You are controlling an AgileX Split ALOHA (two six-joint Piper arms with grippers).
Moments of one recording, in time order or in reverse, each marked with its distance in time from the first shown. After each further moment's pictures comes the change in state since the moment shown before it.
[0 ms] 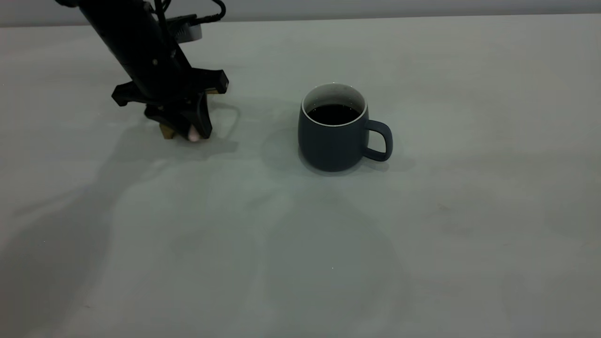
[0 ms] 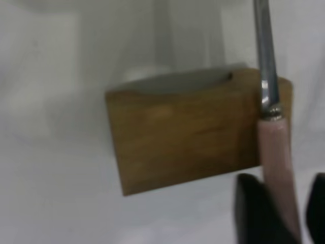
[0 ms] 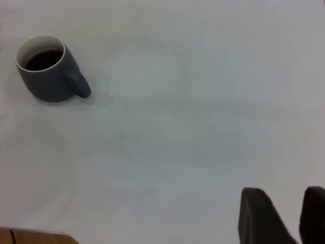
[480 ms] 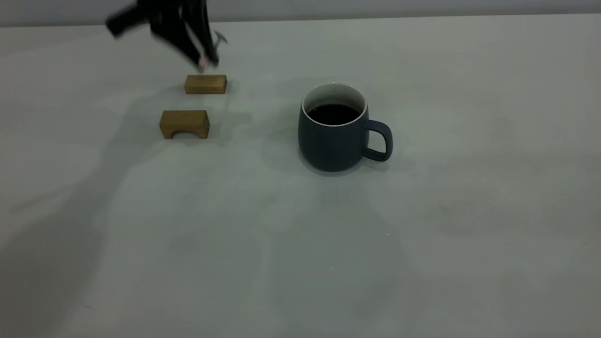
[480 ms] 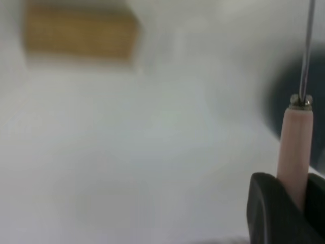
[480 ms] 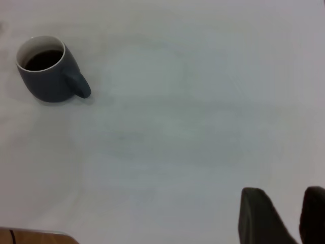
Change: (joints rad) left arm 0.000 -0.067 -0.381 -0.066 0.614 -0.489; right arm 0.000 0.000 0.000 0.000 0.000 0.000
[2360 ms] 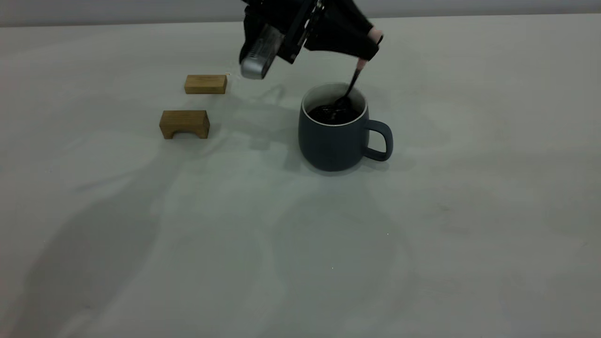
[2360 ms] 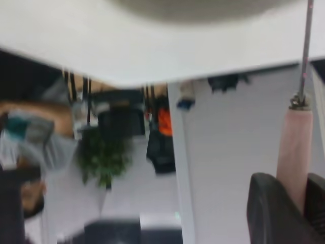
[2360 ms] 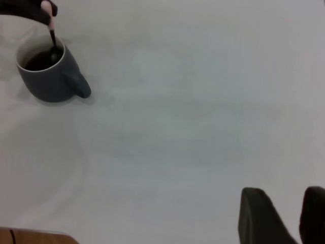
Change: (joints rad) left arm -0.125 0.288 -0.158 -0.796 0.027 -0.655; right arm 0.000 0.000 0.000 0.000 0.000 0.000
